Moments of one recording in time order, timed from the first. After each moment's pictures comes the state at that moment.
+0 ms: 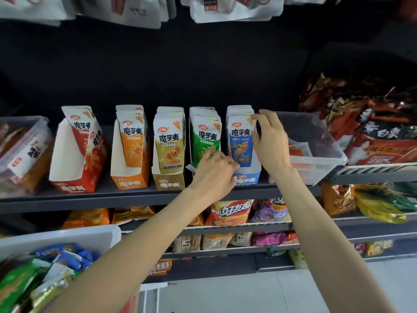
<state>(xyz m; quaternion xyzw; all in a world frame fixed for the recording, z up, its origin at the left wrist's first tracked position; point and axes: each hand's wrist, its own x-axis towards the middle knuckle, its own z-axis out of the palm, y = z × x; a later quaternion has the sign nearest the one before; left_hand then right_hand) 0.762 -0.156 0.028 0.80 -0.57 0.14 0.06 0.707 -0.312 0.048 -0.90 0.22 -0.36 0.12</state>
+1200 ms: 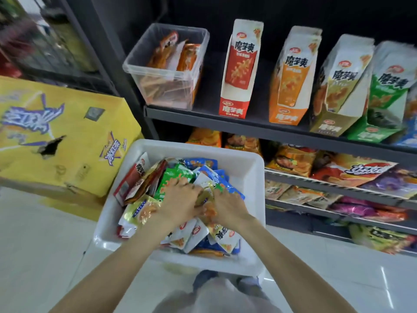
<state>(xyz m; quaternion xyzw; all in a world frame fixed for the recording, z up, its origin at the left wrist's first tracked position) 0.819 0.275 -0.108 0.92 -0.38 -0.11 -0.06 0.759 0.137 -0.119 -0.96 0.05 0.25 0.11</state>
